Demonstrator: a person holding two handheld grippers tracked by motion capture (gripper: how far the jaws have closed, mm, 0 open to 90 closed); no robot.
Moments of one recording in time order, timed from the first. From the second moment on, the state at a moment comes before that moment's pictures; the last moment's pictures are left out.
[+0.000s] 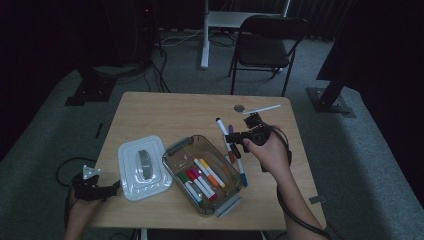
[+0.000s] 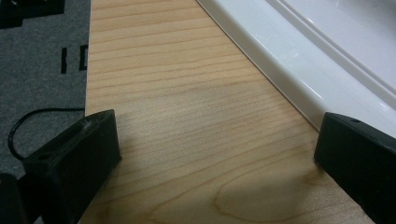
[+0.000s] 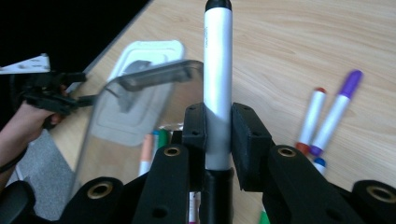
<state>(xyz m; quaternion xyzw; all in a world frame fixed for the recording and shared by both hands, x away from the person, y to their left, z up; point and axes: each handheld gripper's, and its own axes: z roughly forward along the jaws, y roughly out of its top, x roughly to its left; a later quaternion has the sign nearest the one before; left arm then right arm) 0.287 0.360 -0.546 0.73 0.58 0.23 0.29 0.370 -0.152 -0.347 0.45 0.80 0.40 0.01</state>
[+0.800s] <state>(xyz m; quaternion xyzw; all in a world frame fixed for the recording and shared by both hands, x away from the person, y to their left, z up) 0.287 0.360 -0.546 0.73 0.58 0.23 0.28 0.347 -0.067 -0.378 0.37 0.86 0.36 -0.04</state>
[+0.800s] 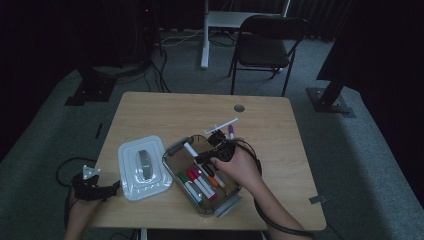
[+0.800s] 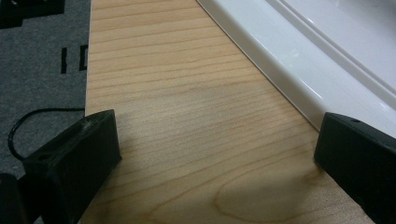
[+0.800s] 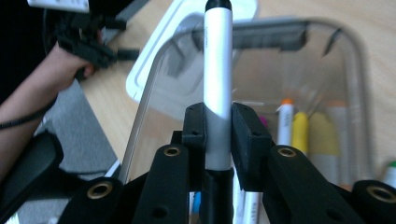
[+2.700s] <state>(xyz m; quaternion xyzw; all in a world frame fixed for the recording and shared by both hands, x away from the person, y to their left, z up) 0.287 0.360 -0.546 0.73 0.58 0.23 0.29 0.349 -0.038 -0.422 0.35 0.89 0.27 -0.07</state>
